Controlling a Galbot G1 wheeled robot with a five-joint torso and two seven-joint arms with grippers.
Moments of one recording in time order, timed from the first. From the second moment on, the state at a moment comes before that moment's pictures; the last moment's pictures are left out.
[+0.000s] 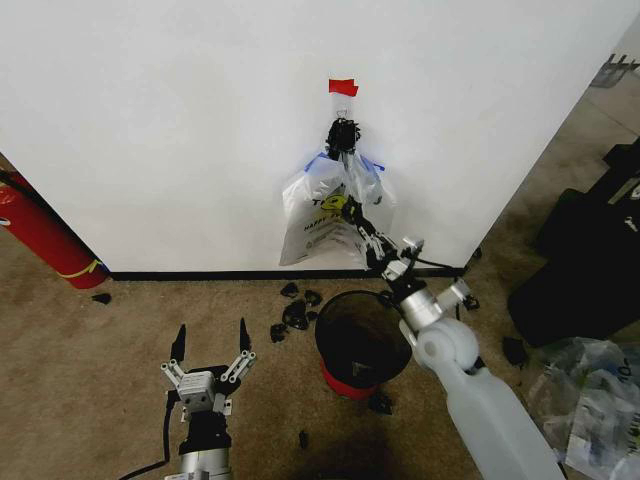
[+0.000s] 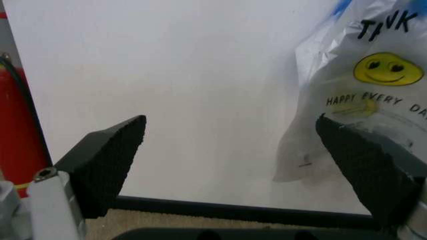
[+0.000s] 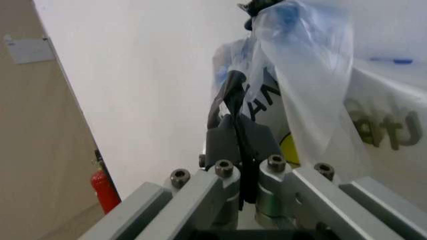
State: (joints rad) left arm 1.83 -1.52 -0.35 -2.22 0.16 -0.38 -0.30; right arm -1.07 1.23 0.29 1.87 0.74 0.13 -0.36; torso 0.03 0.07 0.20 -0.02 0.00
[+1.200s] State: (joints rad) left arm 1.81 -1.46 -0.34 -2.20 0.11 -0.38 -0.30; right arm -1.69 1.28 0.60 2.05 0.47 0.50 -0.60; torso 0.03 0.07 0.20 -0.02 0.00
